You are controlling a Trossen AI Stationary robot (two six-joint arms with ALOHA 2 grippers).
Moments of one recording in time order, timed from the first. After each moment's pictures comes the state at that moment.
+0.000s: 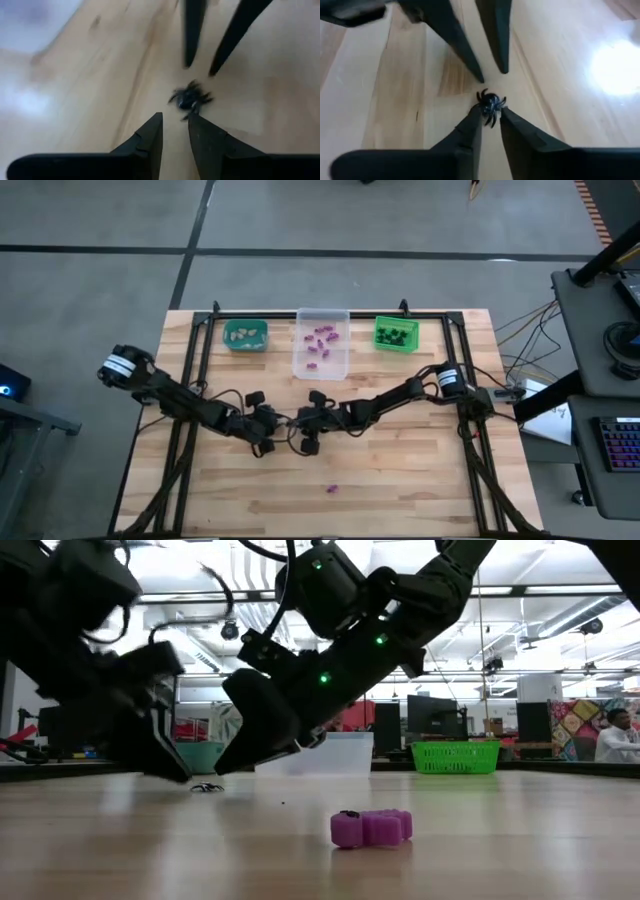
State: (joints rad) left arm -0.37 1.49 0.40 0.21 -0.51 -0.43; right arm 0.13 2.20 1.31 0.28 0.21 0.15
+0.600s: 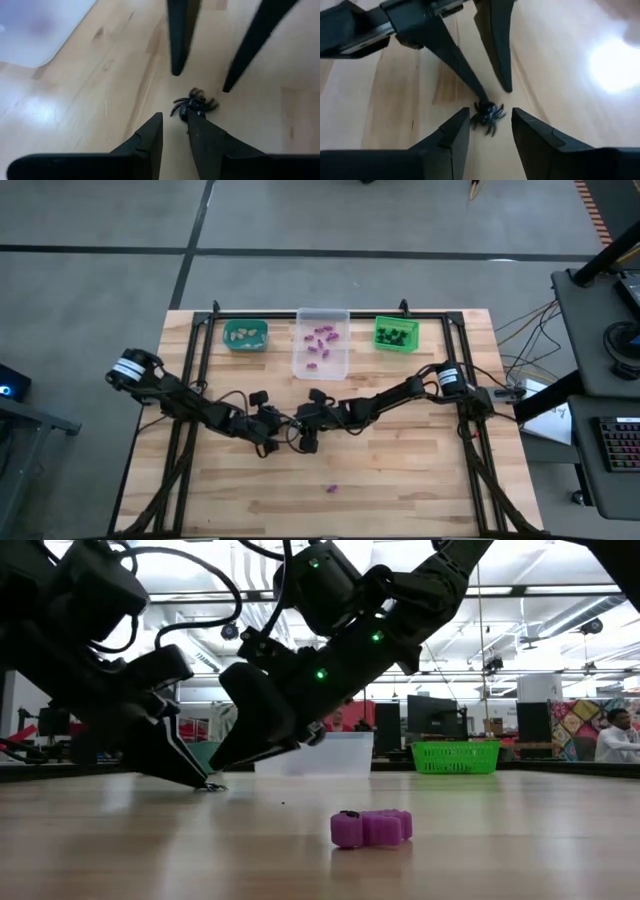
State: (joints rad) left arm -0.36 1.58 0.40 0.32 -0.55 -0.37; right arm 0.12 2.20 1.32 0.26 0.21 0.18
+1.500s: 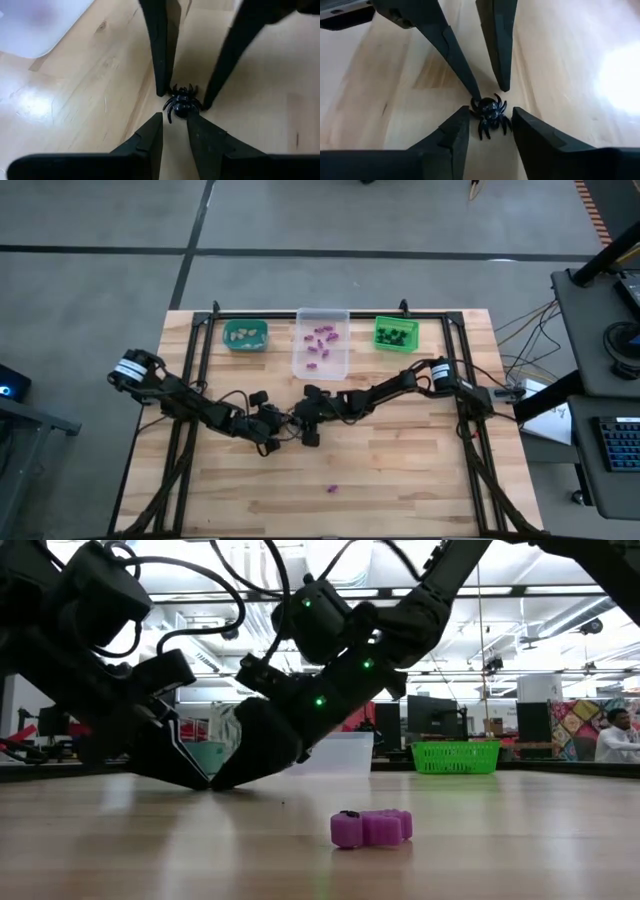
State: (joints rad) left arm -0.36 1.61 0.40 0.34 -0.54 -0.43; right arm 0.04 2.27 1.33 0.29 0.06 0.02
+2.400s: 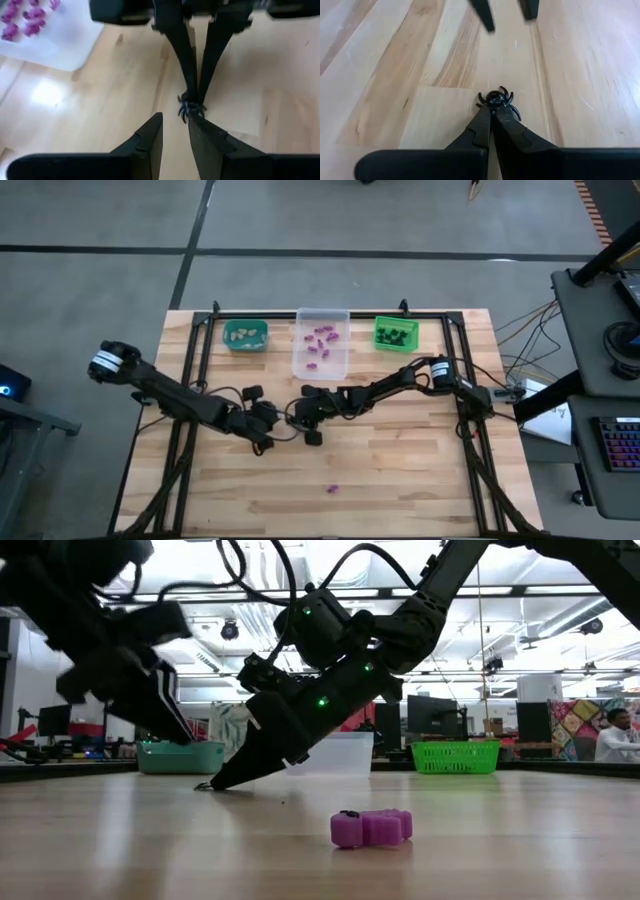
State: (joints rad) left arm -0.37 1.36 0.56 -0.18 -0.54 -0.41; right arm 0.01 2.25 1.32 0.33 -0.11 -0.02
